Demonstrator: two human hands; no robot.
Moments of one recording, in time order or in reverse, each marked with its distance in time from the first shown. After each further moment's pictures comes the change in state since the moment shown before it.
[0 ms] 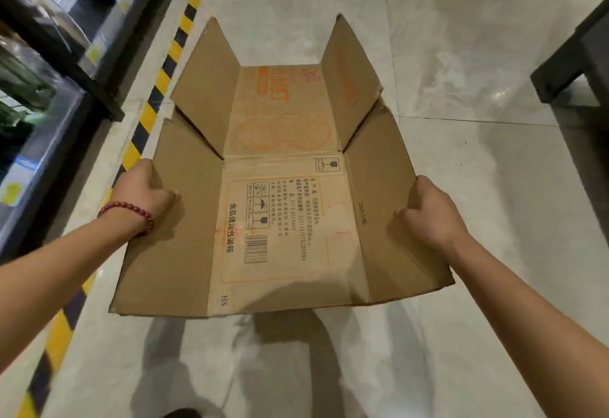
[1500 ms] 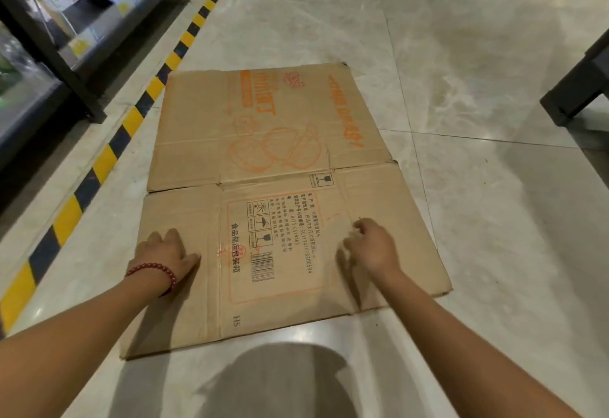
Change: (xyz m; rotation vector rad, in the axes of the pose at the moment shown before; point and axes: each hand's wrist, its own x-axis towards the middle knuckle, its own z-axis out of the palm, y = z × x) left_hand 0.046 -0.105 0.186 0.393 -0.230 -0.015; right_hand 0.069 0.019 0.181 0.174 0.022 0.036
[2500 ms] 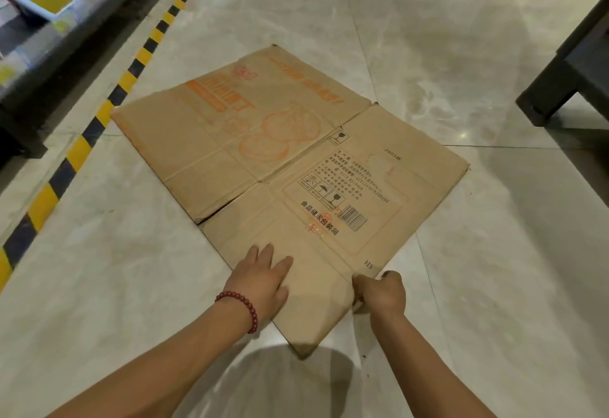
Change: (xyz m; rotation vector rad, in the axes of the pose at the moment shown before) left_hand -0.027 0.176 0.010 0.202 -0.048 0.722; right_hand 0.028 0.045 0.005 0.493 0.161 0.521
